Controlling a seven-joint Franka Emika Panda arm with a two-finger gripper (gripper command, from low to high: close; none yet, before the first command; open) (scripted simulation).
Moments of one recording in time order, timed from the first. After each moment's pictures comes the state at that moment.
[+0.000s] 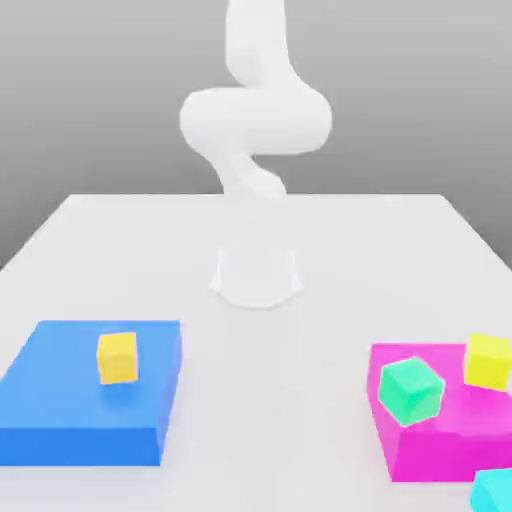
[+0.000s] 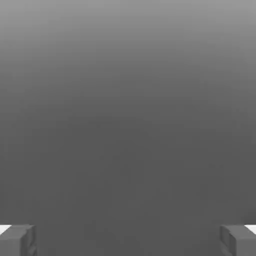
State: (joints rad) arm 0.01 -0.71 0.02 -2.29 0.02 2.32 0.82
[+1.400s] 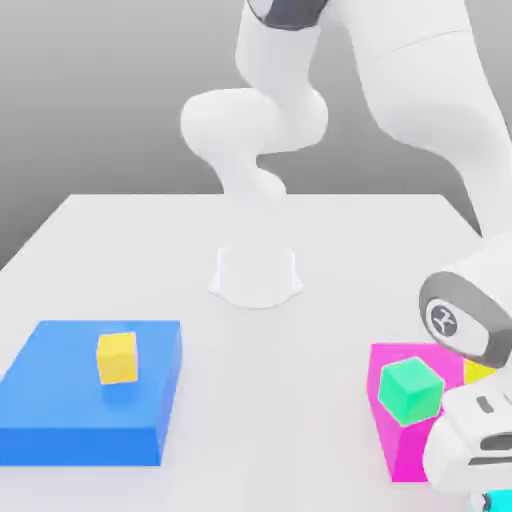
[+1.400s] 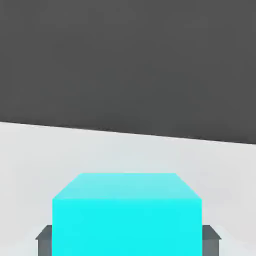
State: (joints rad) arm 0.34 0.60 0.16 -2.09 -0.20 2.68 1.34
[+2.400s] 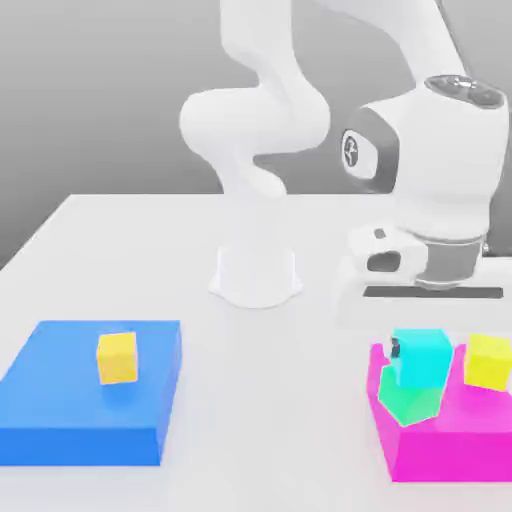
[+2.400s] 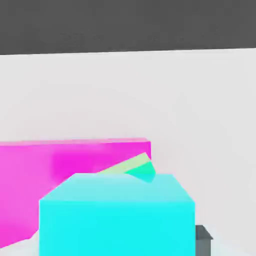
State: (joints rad) arm 0.19 -0.01 0.22 -2.54 0.01 2.53 1.22
